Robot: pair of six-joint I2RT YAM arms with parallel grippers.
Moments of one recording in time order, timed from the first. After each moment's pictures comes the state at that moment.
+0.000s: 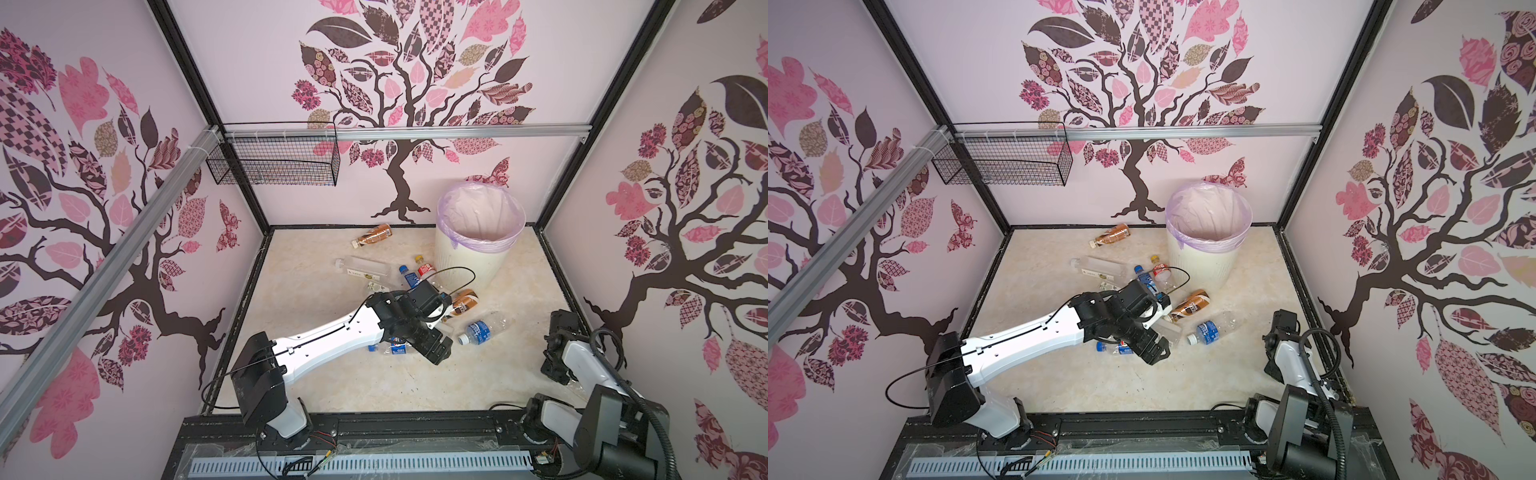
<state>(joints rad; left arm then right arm) -1.02 1.59 1.36 -0.84 0.20 -0.26 -0.36 1.11 0.44 -0.66 0.39 1.89</state>
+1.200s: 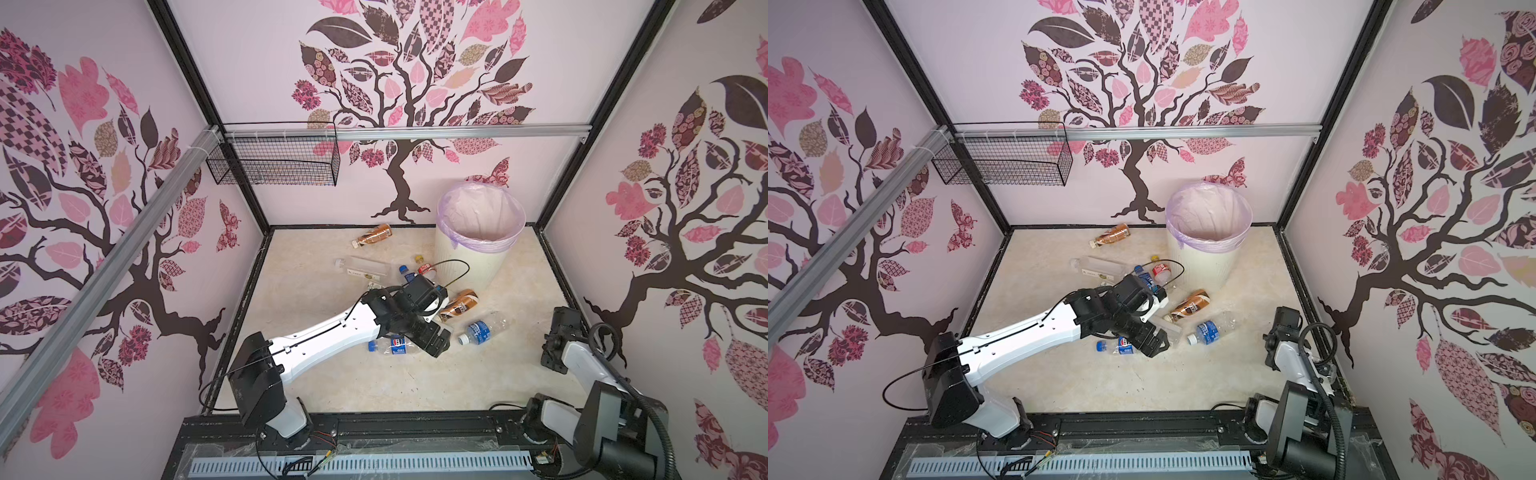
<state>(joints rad) -0.98 1.56 1.36 -0.81 0.20 -0.29 -0.37 1.11 0.41 -0.43 0.27 1.64</state>
